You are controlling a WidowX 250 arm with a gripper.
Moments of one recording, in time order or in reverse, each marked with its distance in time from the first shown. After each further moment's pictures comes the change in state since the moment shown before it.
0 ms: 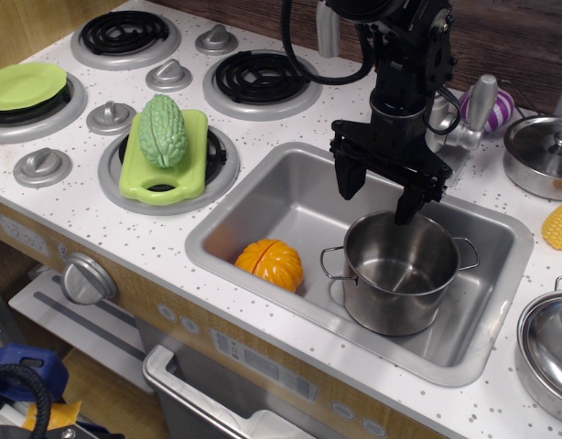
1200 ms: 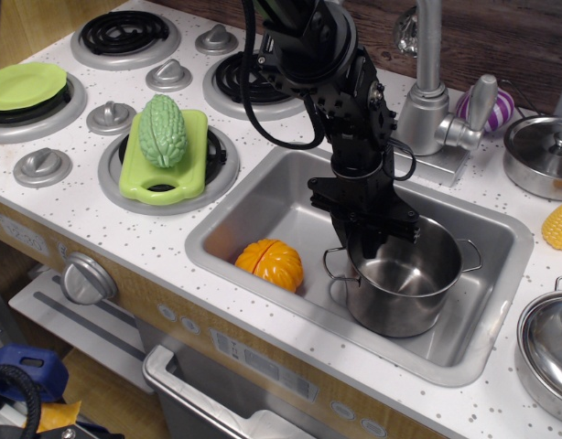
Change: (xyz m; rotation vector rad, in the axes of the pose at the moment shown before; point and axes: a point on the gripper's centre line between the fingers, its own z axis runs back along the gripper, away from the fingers) arm -0.016 0.005 -0.051 -0.130 -0.075 0.053
